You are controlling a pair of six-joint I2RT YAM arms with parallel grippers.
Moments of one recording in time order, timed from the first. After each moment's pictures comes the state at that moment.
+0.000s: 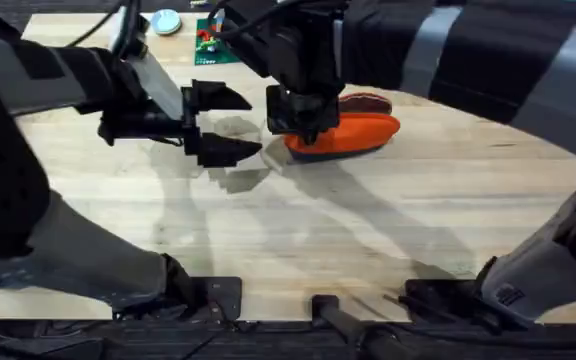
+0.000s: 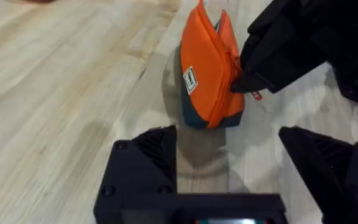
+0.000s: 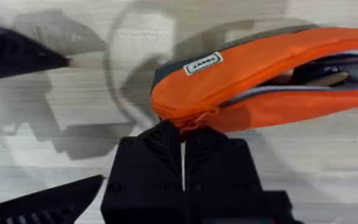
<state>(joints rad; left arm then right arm) 0.26 1.75 0.96 -0.97 1.29 1.53 0.86 1.91 1.65 -1.12 0.25 0.84</state>
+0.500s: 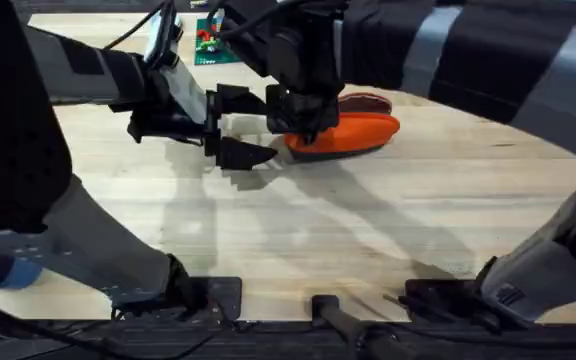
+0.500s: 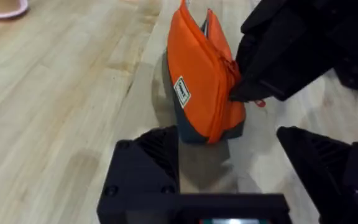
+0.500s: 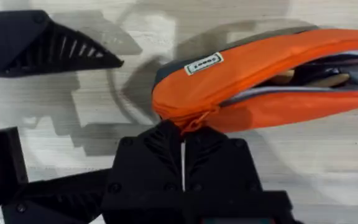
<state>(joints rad) 0.14 1.84 0.96 -0.86 1.31 1.53 0.86 1.91 1.65 -1.11 0.25 0.84</state>
